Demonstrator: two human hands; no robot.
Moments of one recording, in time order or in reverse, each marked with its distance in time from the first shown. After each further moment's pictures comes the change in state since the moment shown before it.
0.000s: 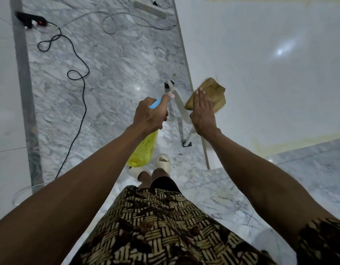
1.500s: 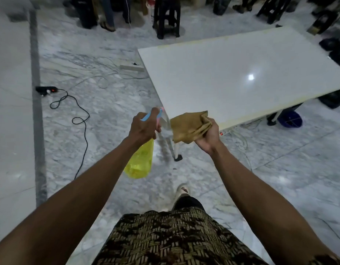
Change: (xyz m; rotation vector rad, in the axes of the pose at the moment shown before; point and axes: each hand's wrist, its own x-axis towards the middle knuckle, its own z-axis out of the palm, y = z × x) left_hand -0.230 0.008 0.047 0.008 -0.054 0.220; right_hand -0.272 0.040 -0.113 2.377 0.039 0.434
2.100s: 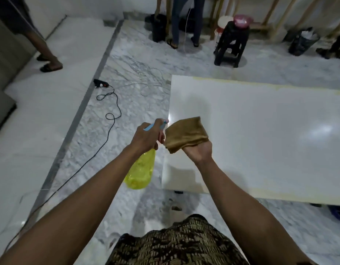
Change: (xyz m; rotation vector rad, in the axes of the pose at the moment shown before) left_hand 0.106 0.087 0.074 -0.082 0.319 -0.077; right_hand 0.180 -0.096 0.027 0.163 -0.285 0.460
